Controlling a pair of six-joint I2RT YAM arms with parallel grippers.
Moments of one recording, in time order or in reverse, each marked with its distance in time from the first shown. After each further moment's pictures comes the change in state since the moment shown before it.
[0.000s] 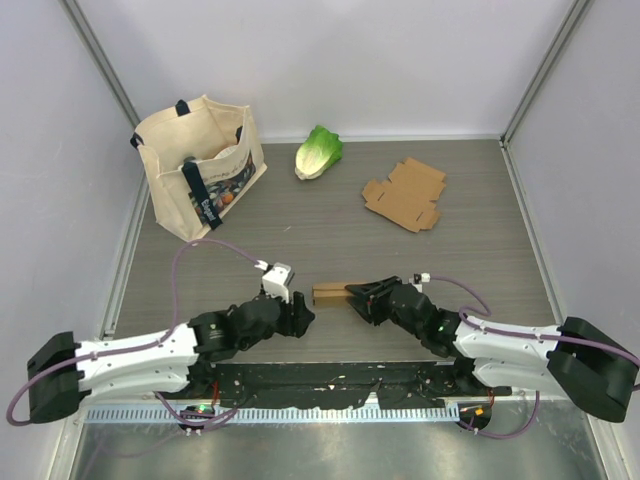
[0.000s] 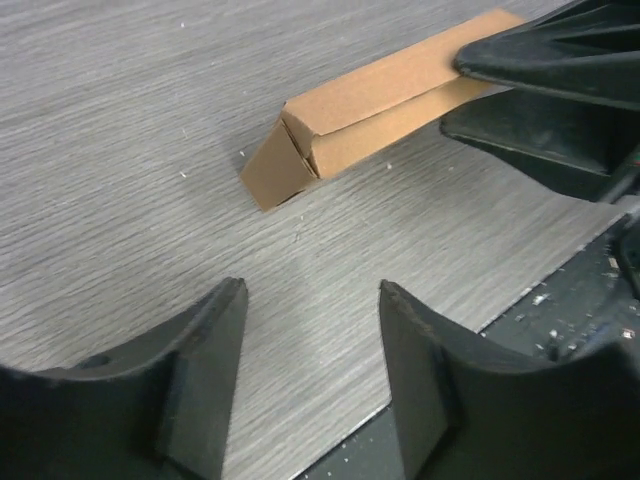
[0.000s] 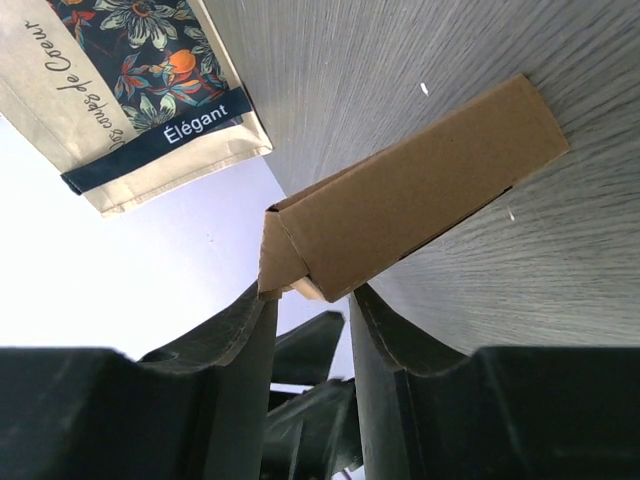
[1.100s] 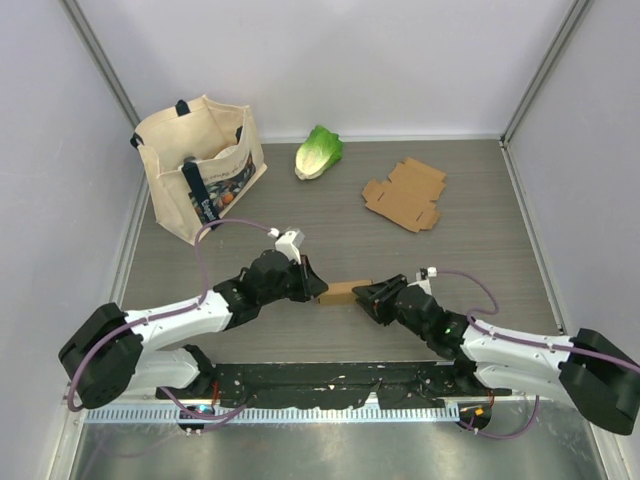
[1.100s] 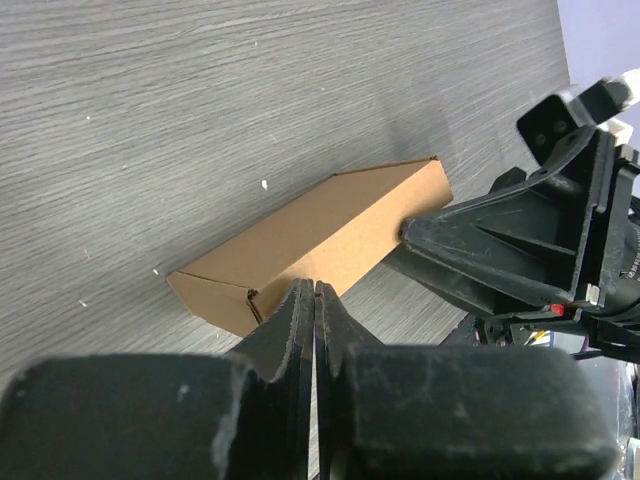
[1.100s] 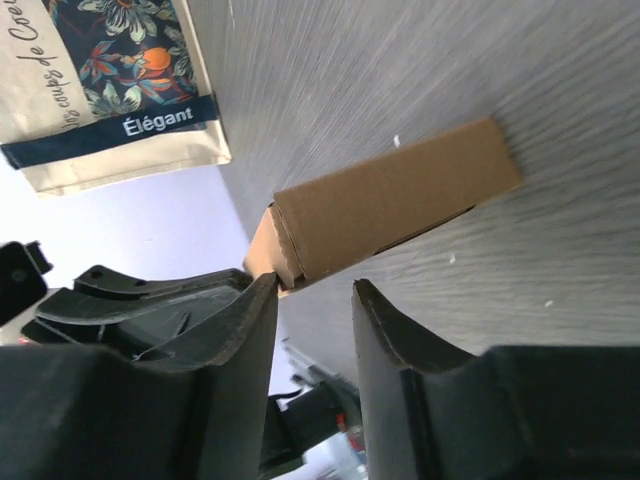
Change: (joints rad) left arm 0.316 0.313 0.154 0.217 0.430 -0.106; right arm -0.019 -0.067 -0.031 -0.014 0.023 -0.171
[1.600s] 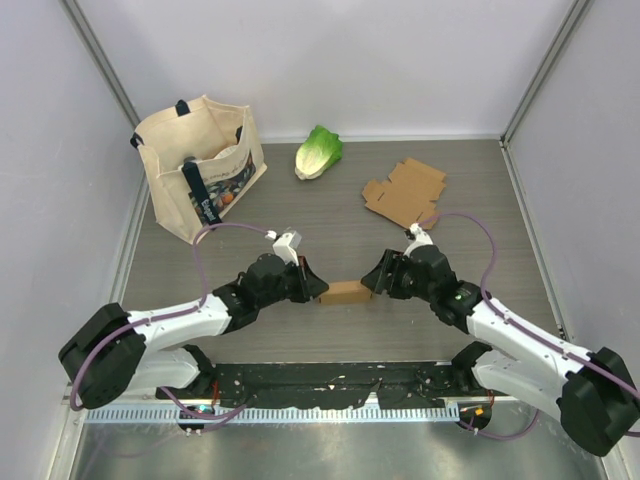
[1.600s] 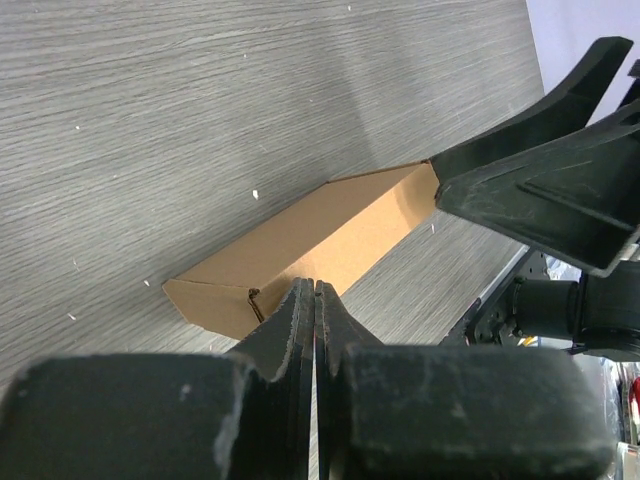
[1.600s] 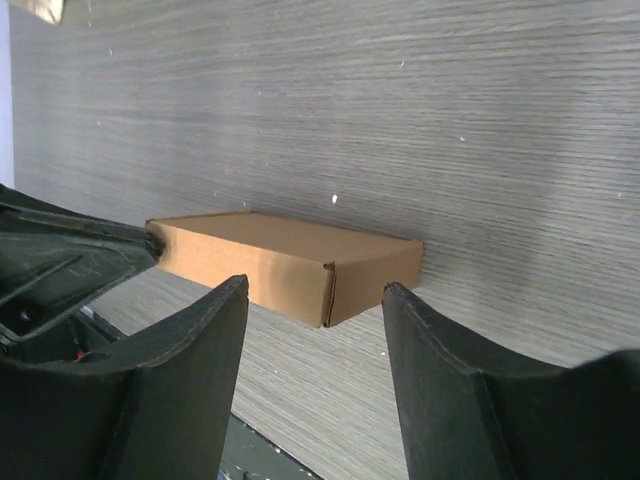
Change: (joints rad) left arm 0.002 0.008 -0.063 0.136 0.005 -0.024; right arm -0.291 -0.068 0.275 -0.449 -0.303 -0.978
